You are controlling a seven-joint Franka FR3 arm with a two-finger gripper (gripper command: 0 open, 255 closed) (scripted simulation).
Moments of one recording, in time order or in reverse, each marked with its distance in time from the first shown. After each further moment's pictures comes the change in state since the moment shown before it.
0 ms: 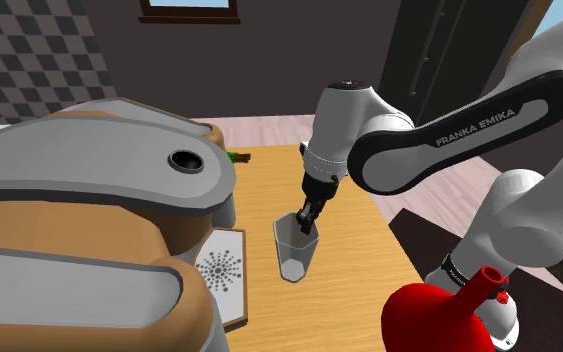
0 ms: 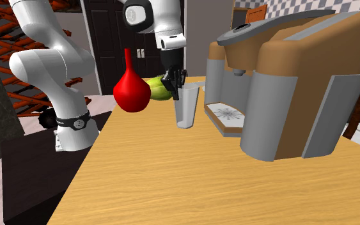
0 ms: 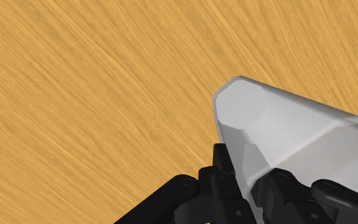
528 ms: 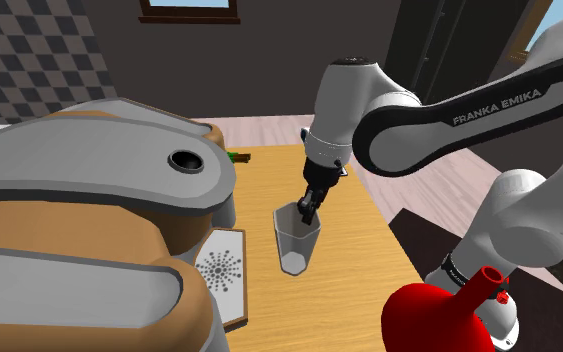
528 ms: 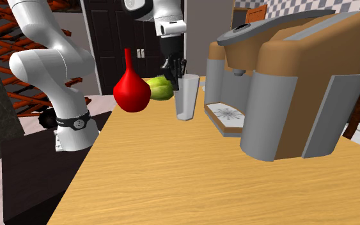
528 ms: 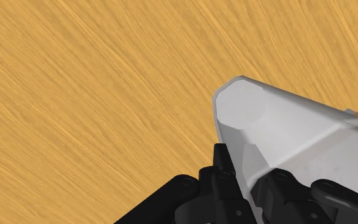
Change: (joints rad) arm 0.002 -0.054 -0.020 0.056 -0.006 -0.111 0.006
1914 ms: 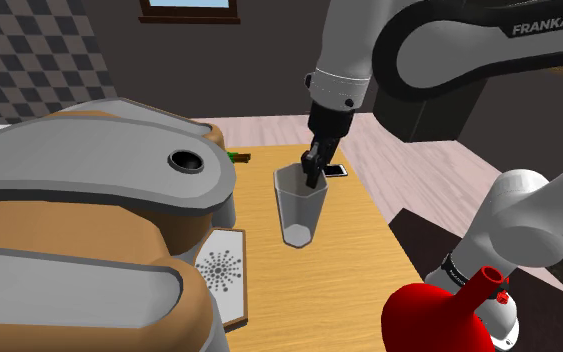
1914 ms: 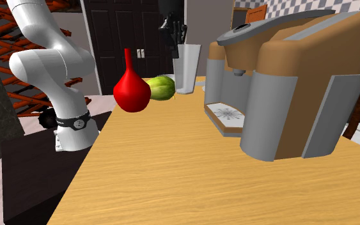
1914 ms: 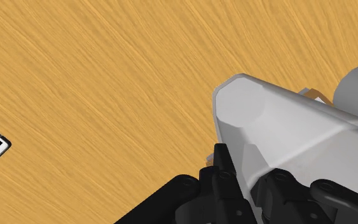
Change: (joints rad) arm -0.012 -0.075 -0.060 0.225 -0.037 -0.300 0.017
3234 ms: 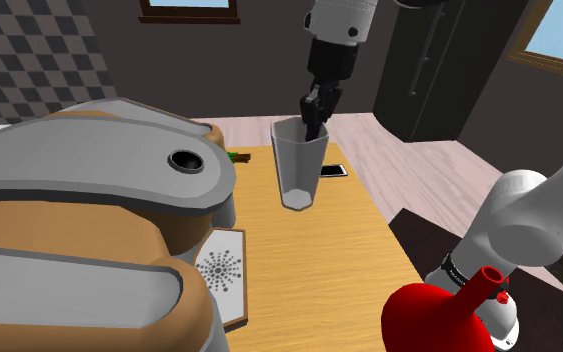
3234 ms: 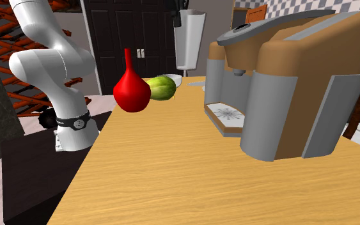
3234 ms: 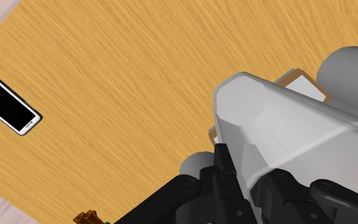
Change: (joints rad) arm -0.035 0.063 -0.053 0.272 -0.052 -0.217 -0.010
